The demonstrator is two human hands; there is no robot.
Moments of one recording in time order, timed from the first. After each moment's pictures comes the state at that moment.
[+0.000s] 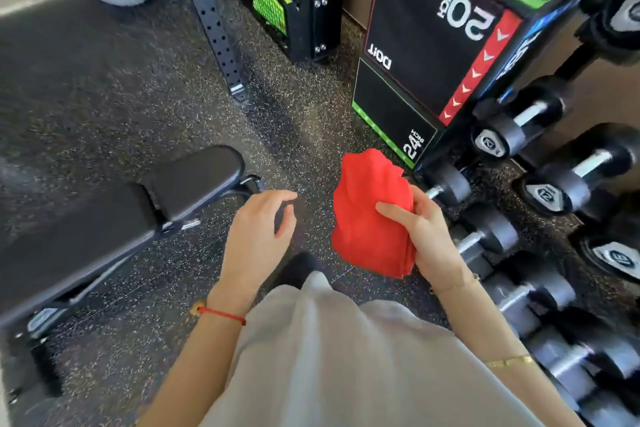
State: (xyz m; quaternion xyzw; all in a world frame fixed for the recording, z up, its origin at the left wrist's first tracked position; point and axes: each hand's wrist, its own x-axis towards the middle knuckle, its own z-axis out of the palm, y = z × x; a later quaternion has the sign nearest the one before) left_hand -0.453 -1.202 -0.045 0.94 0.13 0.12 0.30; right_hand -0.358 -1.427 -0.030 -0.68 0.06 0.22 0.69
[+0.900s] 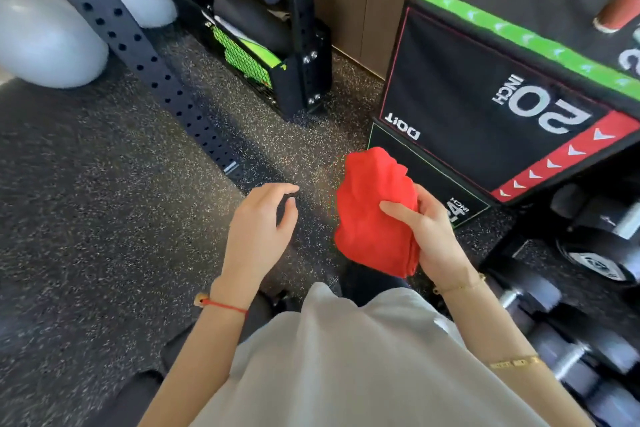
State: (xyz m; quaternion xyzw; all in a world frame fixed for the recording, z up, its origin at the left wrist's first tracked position) left_hand 0.026 -0.912 -0.035 0.96 0.03 0.08 0.28; right_hand 0.066 -1.152 -0.027 -0.65 0.15 0.17 0.73
